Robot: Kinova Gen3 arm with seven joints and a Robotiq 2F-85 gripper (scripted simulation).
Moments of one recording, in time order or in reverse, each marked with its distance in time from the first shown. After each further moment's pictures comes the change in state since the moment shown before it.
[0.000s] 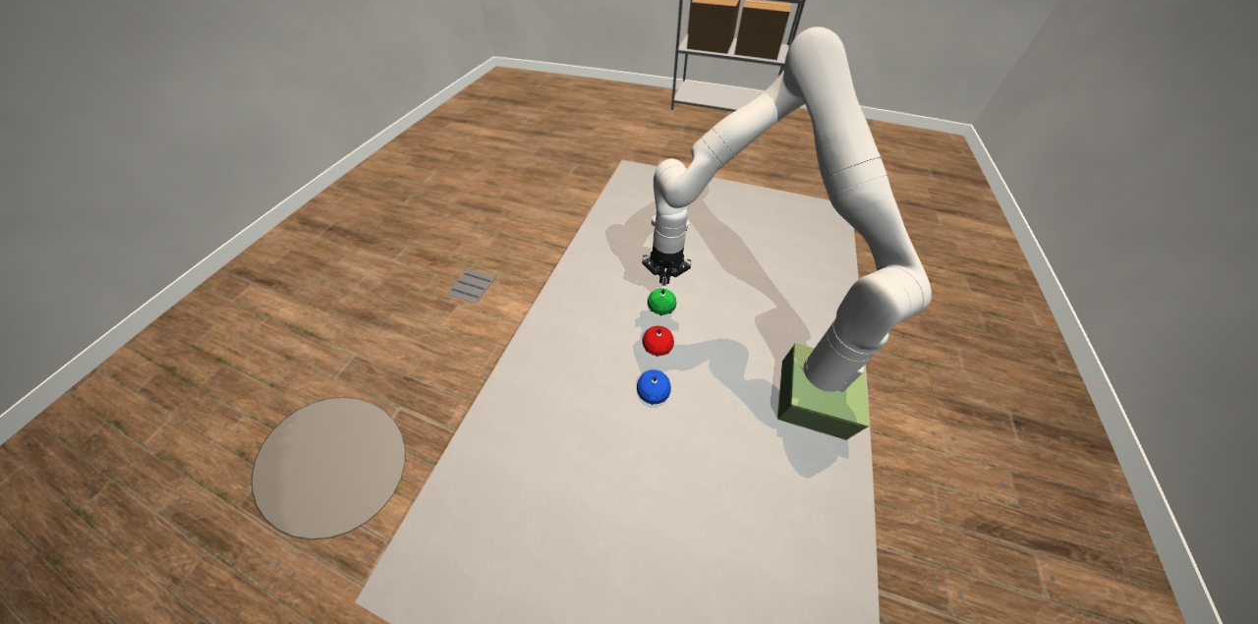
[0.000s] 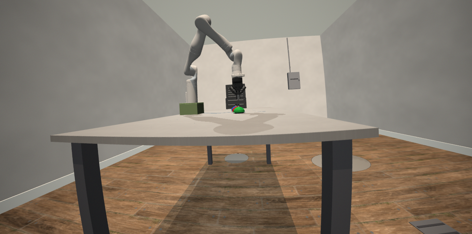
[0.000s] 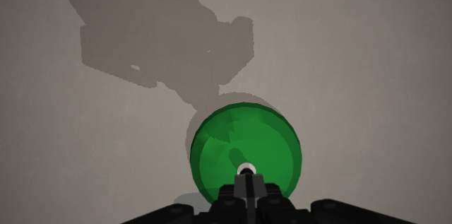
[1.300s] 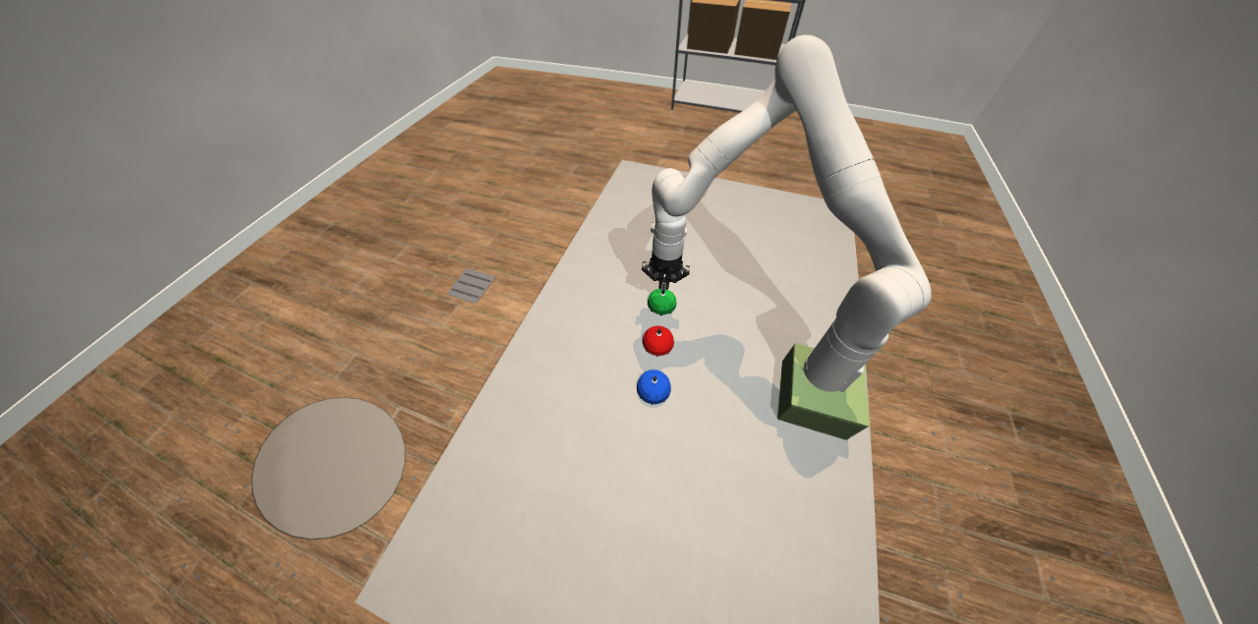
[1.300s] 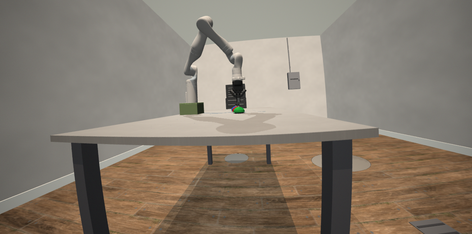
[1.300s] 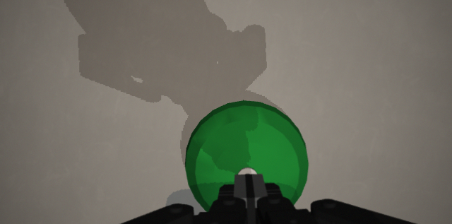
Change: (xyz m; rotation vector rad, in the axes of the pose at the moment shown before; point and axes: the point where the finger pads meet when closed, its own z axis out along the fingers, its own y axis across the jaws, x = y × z) arm -0.002 0.000 0.022 -0.003 -0.004 -0.003
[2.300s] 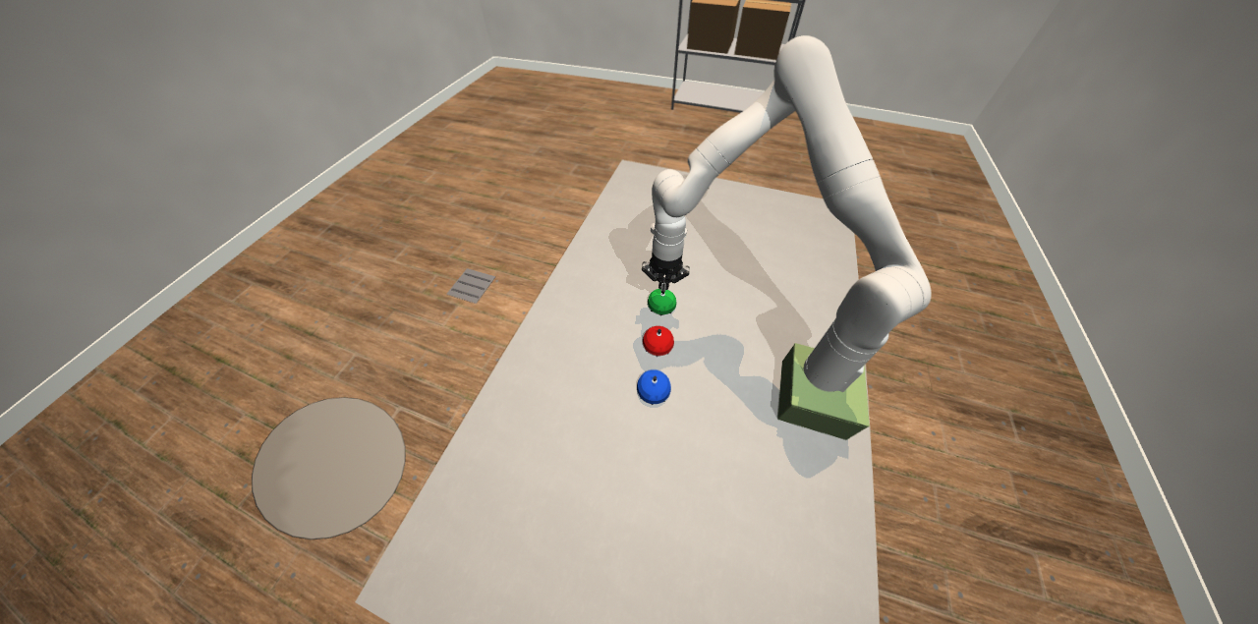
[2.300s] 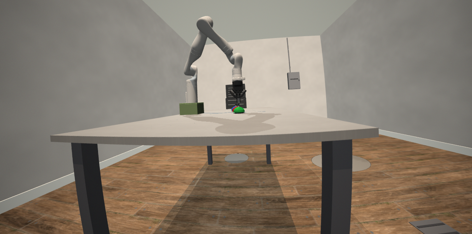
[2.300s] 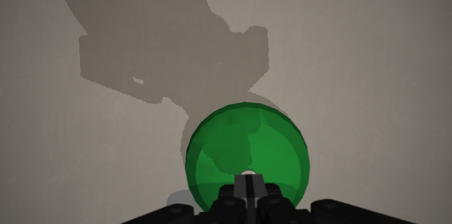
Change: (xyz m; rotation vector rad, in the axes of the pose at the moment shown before) arm 0.001 0.000 0.002 0.002 0.002 0.001
